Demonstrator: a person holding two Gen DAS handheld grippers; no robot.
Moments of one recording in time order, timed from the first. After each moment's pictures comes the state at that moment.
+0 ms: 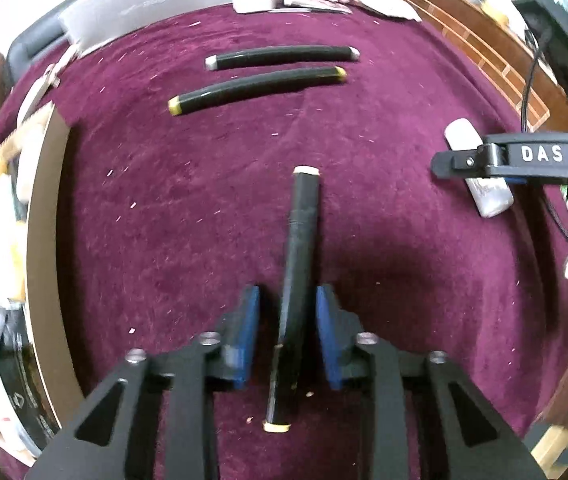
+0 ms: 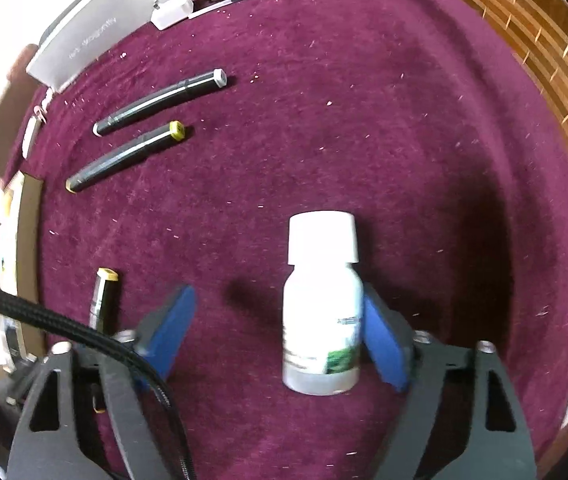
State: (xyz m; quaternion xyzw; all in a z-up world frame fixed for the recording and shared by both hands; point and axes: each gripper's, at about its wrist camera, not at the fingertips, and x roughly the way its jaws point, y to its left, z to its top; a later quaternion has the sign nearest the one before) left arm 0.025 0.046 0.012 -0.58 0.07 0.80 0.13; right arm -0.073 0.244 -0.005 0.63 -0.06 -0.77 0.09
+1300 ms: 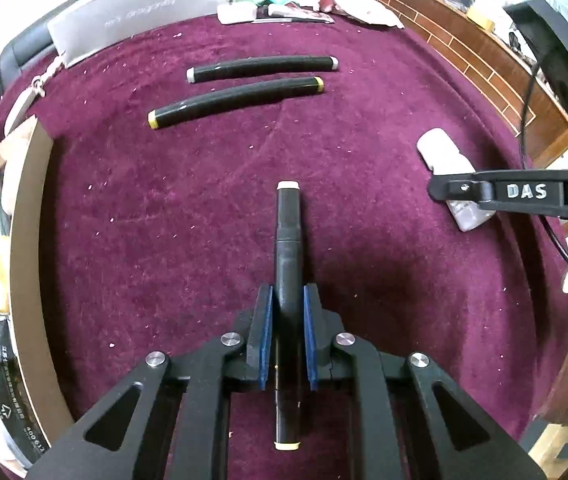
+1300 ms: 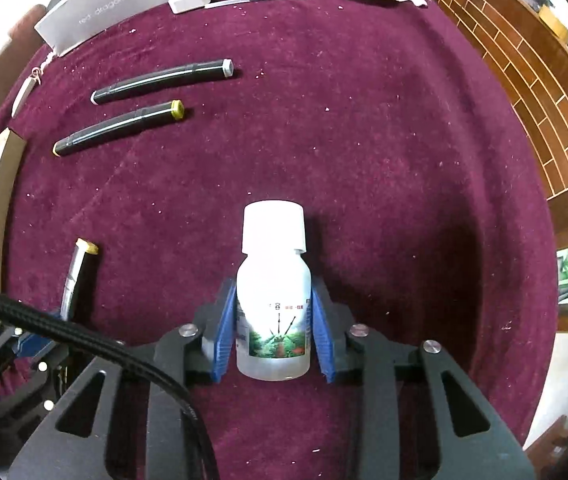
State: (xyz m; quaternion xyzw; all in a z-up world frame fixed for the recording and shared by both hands) left arm 0.023 0.045 0.015 -0.57 0.04 0.81 0.16; right arm -0.057 0.239 0.003 0.62 0.00 -0.78 0.09
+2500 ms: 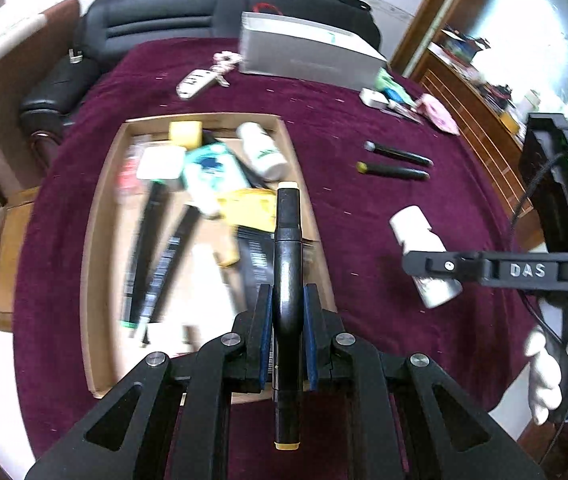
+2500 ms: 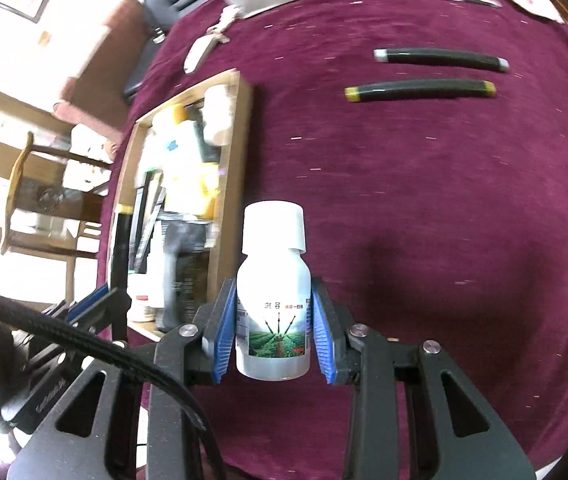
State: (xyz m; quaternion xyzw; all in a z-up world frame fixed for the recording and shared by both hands) left arm 0.075 -0.195 0.106 -0.51 -0.08 0.85 0.09; right arm 0.013 0.047 0.062 0.63 -0.09 -0.73 0.27
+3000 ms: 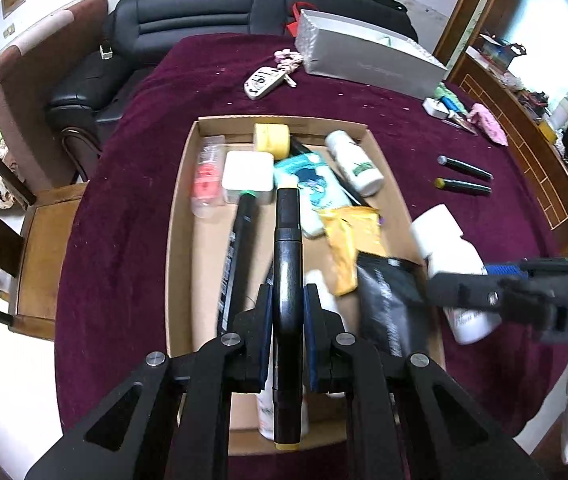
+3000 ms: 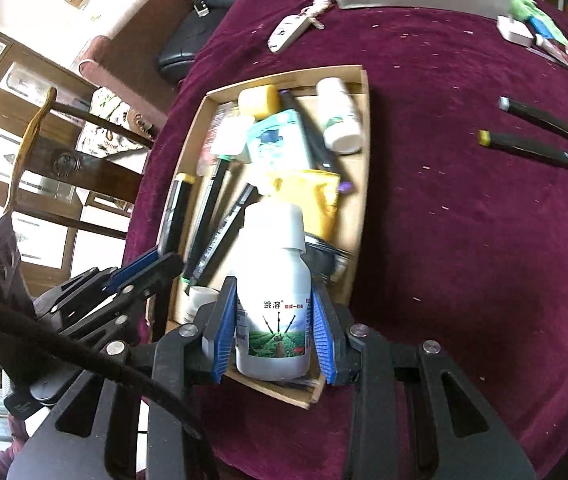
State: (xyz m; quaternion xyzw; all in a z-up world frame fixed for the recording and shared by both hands) left arm 0.042 -0.260 0.079 -0.52 -0.05 0.85 0.04; right arm 0.017 -0.059 0.071 0.62 -0.04 -0.72 0.31
